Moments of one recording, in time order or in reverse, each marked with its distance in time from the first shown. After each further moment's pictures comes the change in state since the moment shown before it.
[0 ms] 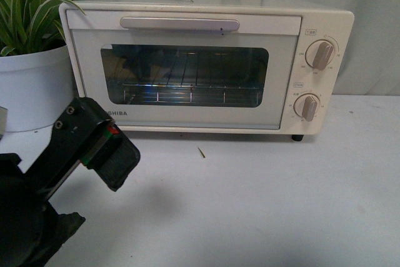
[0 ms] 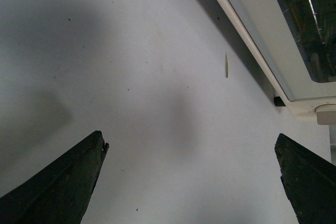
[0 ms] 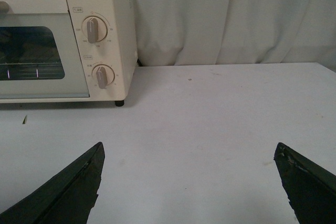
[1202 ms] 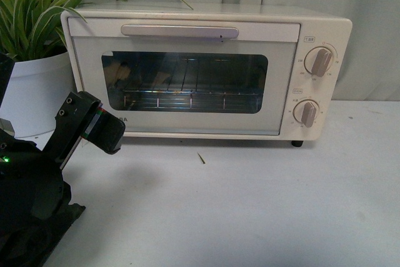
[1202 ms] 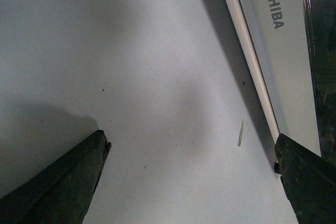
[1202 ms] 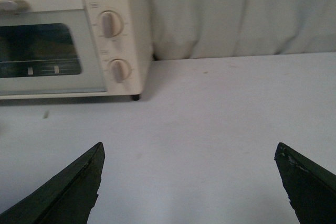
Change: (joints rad) left arm 0.121 0.184 0.131 -0.019 0.018 -0.175; right arm -0.018 0.037 0.010 -0.010 -0.097 0.057
